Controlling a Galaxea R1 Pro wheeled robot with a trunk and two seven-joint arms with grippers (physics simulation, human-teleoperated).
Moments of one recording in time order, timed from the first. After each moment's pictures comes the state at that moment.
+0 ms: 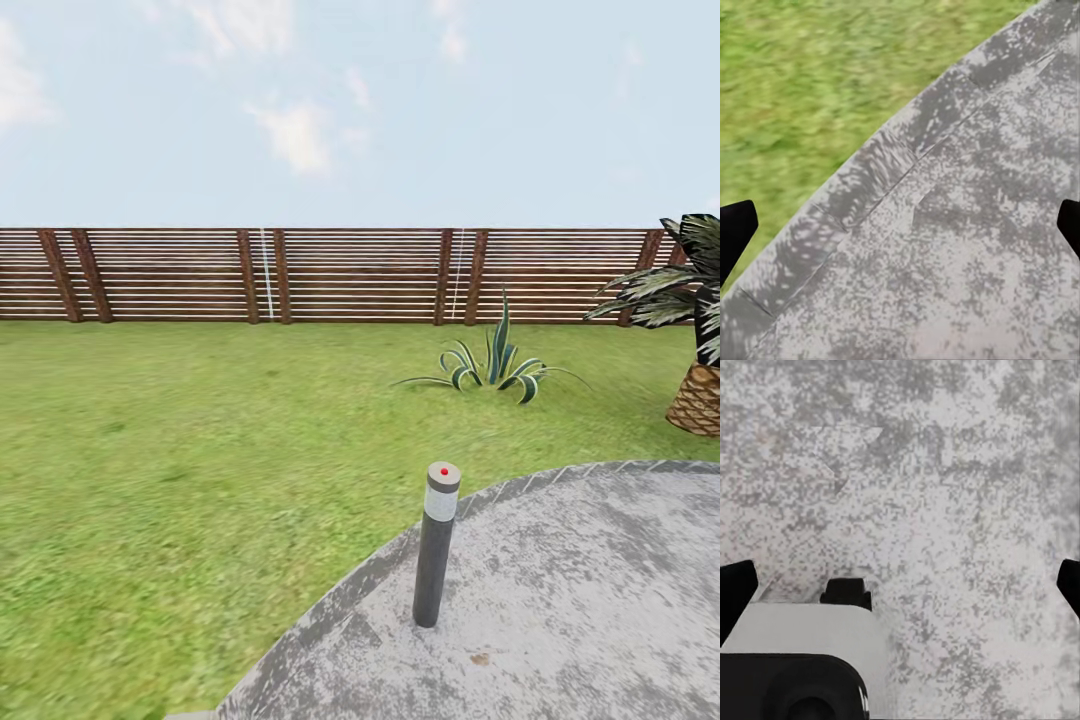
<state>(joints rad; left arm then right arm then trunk) -0.21 0.07 0.08 -0.41 0.00 -0.11 0.01 -0.06 -0.10 -0.01 -0.27 0.00 -0.07 -0.01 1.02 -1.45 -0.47</state>
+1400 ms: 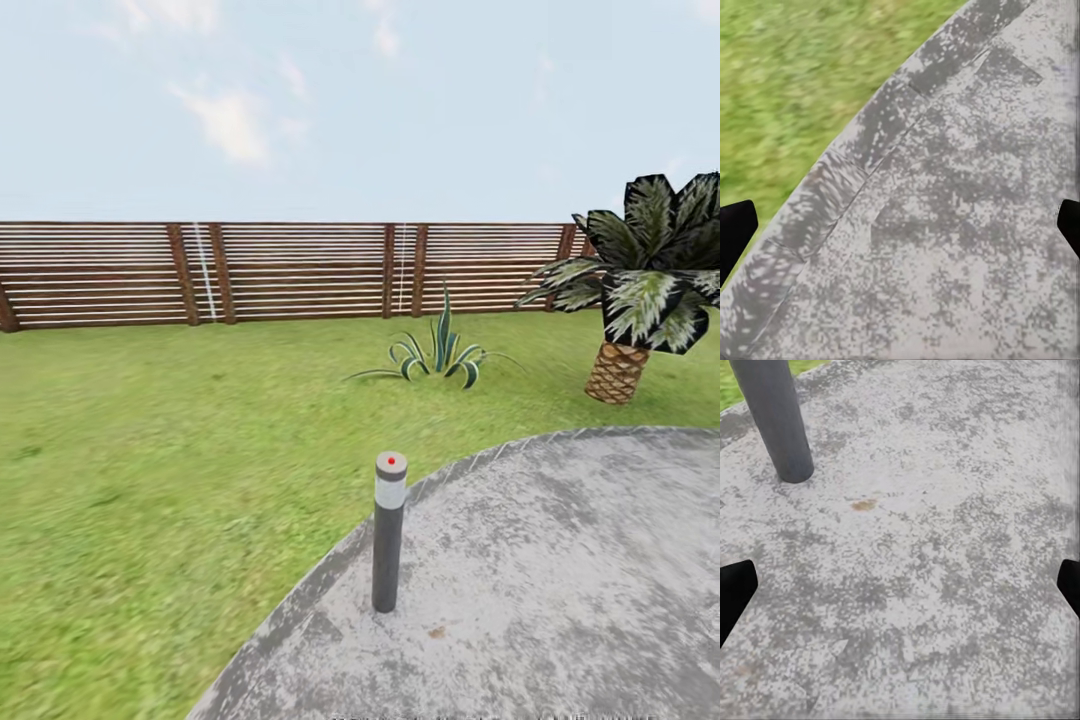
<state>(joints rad) -0.20 0.07 0.08 -0.32 0.01 -0.23 0.01 -0.07 -0.09 -0.02 -0.60 -0.01 -0.30 0.00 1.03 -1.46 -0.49</state>
